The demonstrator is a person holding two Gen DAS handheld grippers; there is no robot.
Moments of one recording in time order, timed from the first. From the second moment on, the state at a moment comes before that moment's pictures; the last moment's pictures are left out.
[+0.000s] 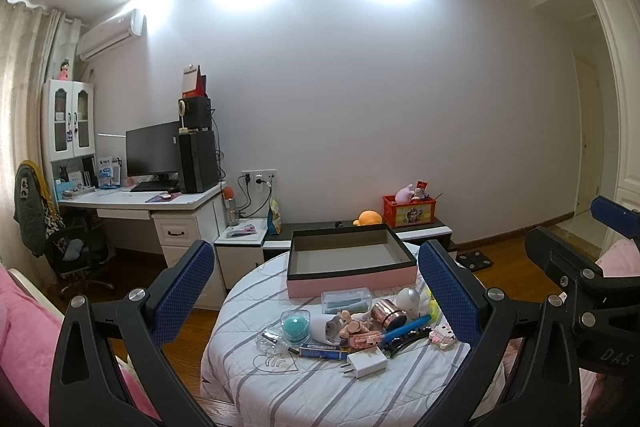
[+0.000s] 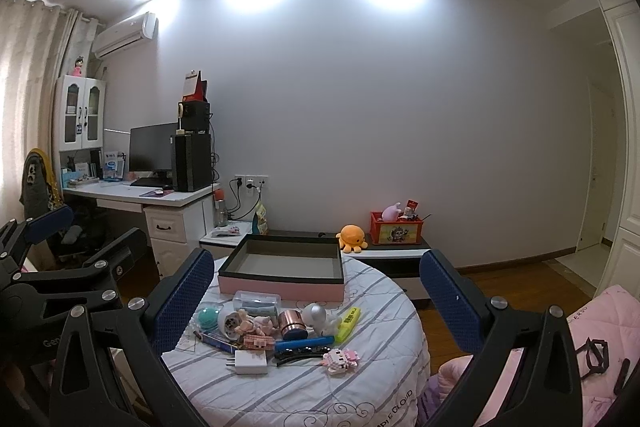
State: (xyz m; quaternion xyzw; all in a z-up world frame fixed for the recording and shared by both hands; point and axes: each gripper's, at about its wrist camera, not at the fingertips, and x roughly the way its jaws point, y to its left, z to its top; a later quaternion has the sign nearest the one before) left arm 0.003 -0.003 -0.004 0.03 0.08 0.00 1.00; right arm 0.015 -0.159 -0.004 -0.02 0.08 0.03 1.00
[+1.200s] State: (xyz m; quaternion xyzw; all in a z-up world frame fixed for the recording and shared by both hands) left arm 0.023 -0.008 -0.010 0.03 0.09 -0.01 1.00; right arm 0.031 -0.161 -0.015 -0.02 0.10 0.02 0.99
